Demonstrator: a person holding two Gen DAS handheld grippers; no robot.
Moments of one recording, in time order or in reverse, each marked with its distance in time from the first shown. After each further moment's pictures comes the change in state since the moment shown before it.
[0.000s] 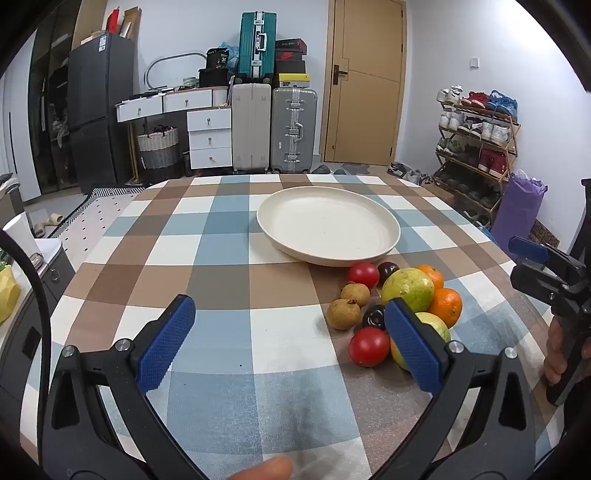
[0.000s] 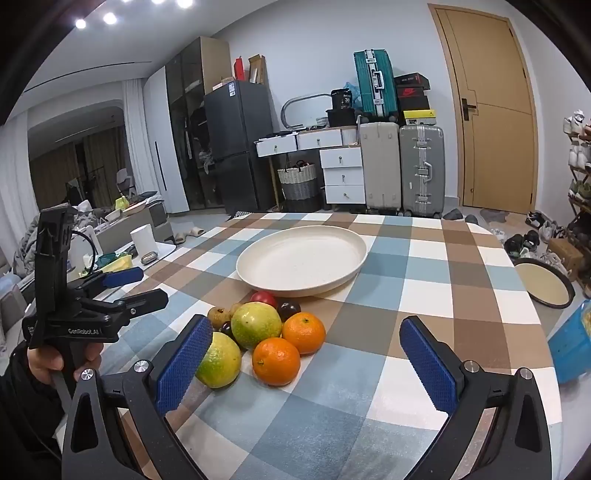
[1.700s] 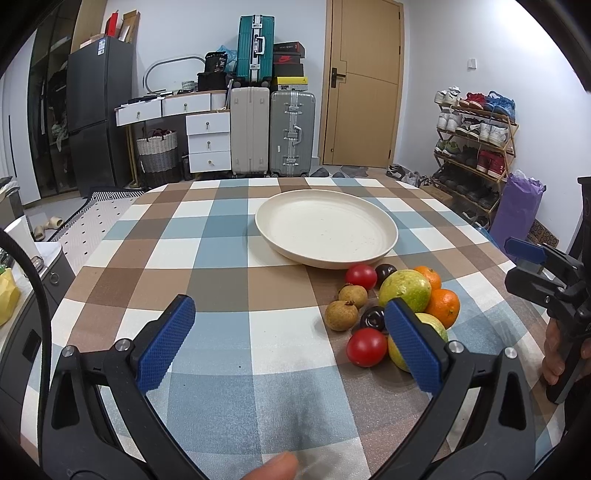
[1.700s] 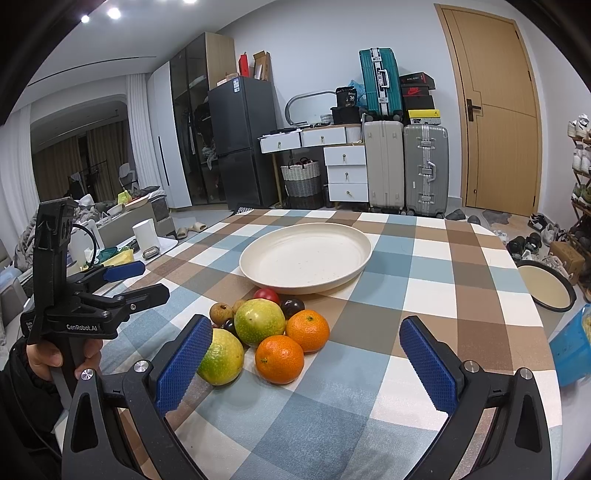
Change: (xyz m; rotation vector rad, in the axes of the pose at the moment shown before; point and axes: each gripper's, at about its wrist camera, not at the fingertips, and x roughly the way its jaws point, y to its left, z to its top) left arm -0.002 -0.003 0.002 -0.001 -0.009 -0.005; right arm 0.003 0.004 0.000 -0.018 0.007 0.005
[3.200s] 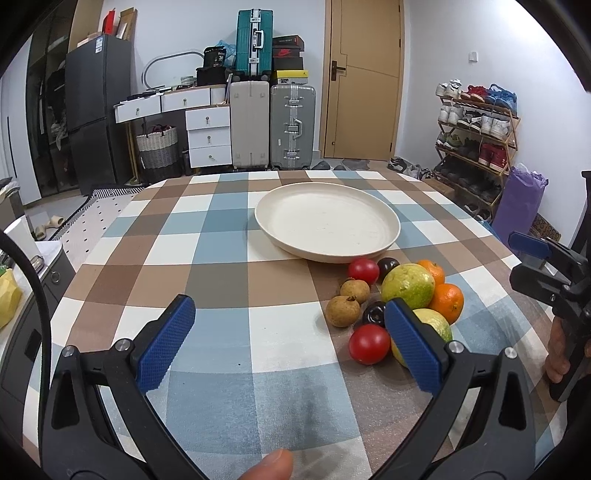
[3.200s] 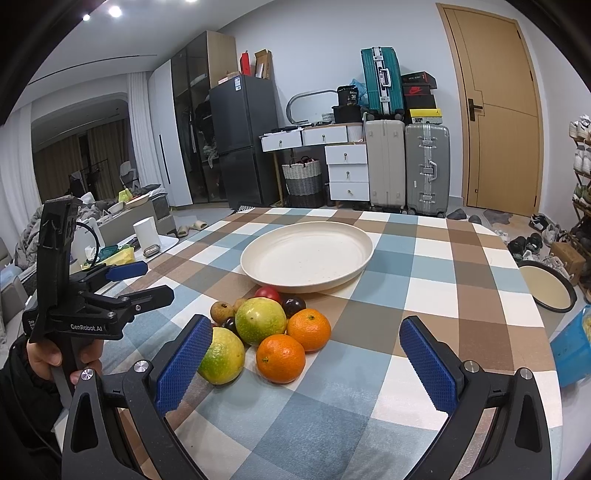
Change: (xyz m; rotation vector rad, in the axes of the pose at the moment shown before) left arm 0.006 0.001 -0.001 0.019 0.023 0.005; right arm 0.001 0.001 -0.001 -0.001 0.004 0.002
